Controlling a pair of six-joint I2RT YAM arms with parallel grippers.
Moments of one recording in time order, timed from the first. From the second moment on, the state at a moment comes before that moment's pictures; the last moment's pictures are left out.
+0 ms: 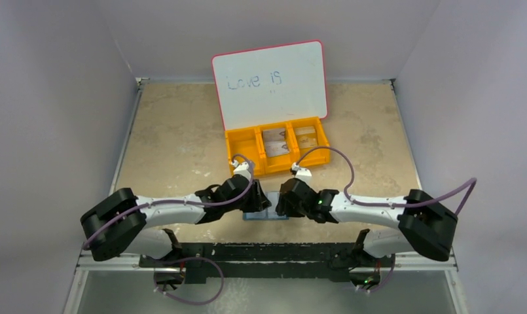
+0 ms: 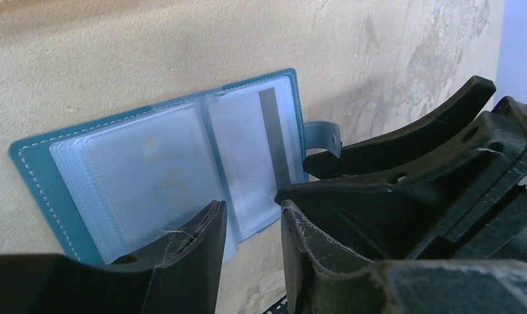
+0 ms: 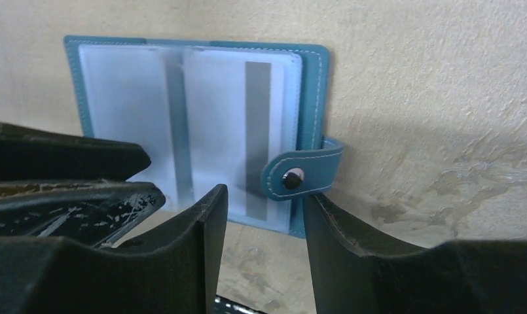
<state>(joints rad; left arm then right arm) -0.99 1.33 0.48 0.19 -0.06 -0.96 1.05 1.30 0.57 -0.23 0.27 1.02</state>
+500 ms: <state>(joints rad) -0.99 1.41 0.50 0.15 -0.12 -0.96 1.05 1.41 0.62 -0.20 0.32 1.05</state>
